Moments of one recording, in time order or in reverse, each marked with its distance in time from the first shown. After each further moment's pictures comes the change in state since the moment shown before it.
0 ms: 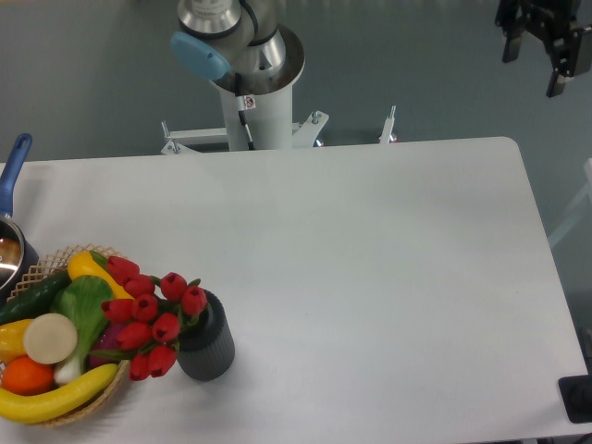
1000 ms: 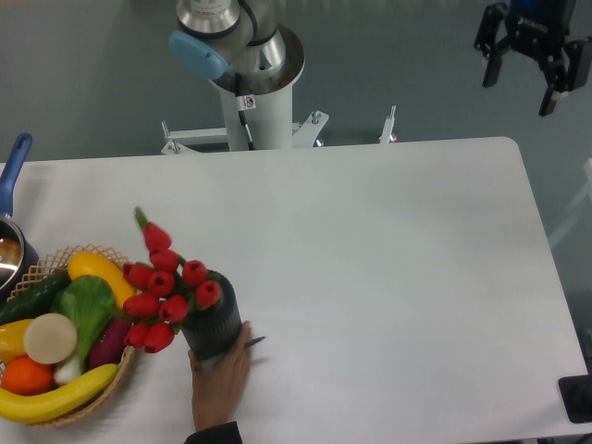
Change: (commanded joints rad) arm -0.008 0.009 -0.055 0.041 -0.265 -0.348
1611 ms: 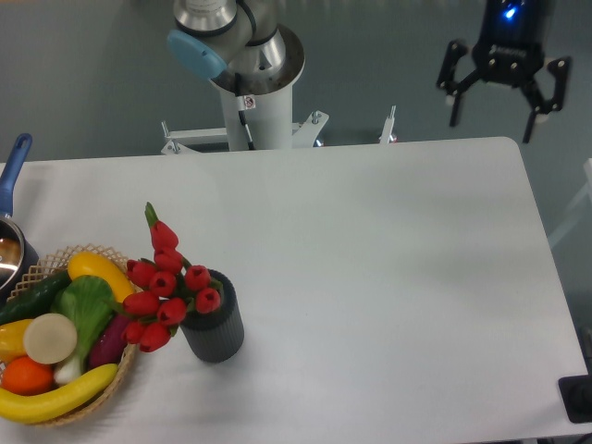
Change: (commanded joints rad) arm -0.116 0.031 -0.173 0.276 -0.132 -0.539
